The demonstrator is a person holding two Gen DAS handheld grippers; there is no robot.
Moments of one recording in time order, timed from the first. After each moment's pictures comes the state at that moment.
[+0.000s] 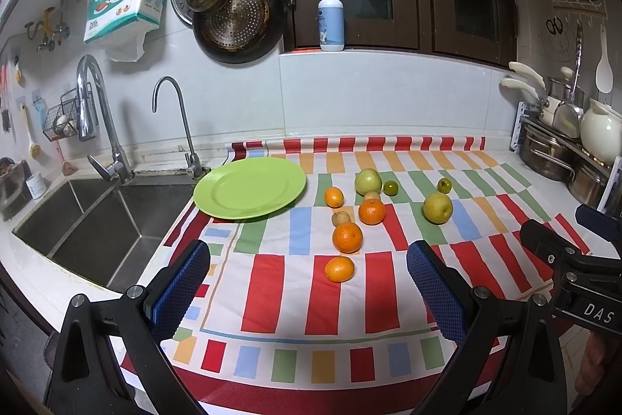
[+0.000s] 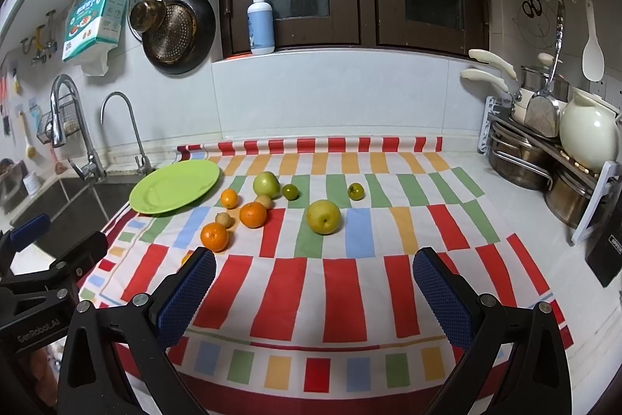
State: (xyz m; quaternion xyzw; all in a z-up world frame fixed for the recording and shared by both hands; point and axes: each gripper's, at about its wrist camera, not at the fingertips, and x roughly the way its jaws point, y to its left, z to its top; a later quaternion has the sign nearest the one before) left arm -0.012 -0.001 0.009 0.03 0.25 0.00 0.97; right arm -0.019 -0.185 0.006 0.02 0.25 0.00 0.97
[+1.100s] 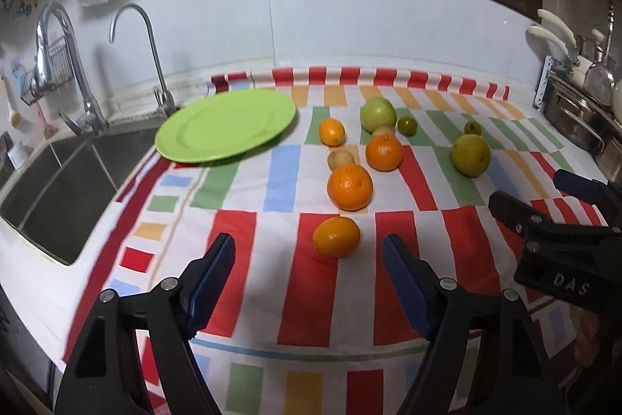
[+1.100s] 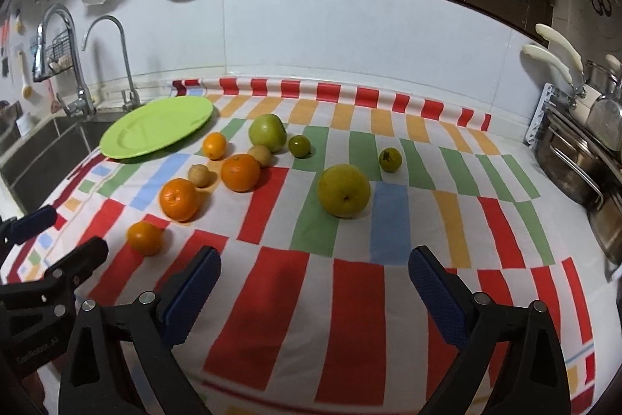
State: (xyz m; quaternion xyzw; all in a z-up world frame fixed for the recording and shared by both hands) left arm 0.067 -0.014 -0.076 0.02 0.35 0.01 0.94; right arm 0.089 -0.174 -0.063 -0.04 0.33 0.04 0.94
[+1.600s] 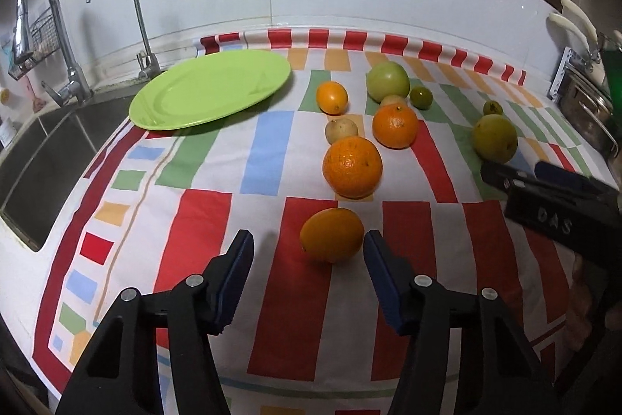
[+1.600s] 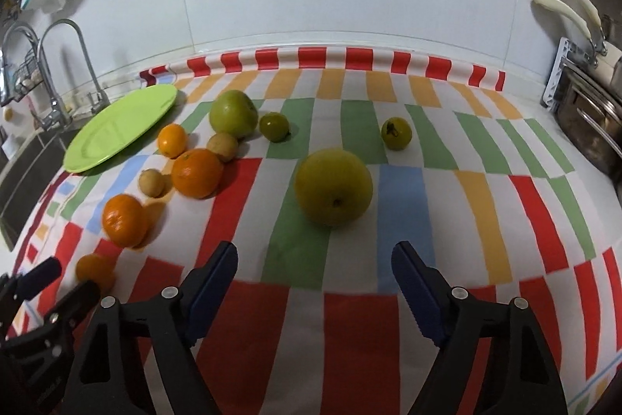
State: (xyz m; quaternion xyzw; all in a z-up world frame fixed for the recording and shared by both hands) left arm 0.104 -0.018 -0.106 0.00 0.40 0.01 0.92; right arm 0.157 -0.188 -0.095 0.01 0.38 0.03 0.92
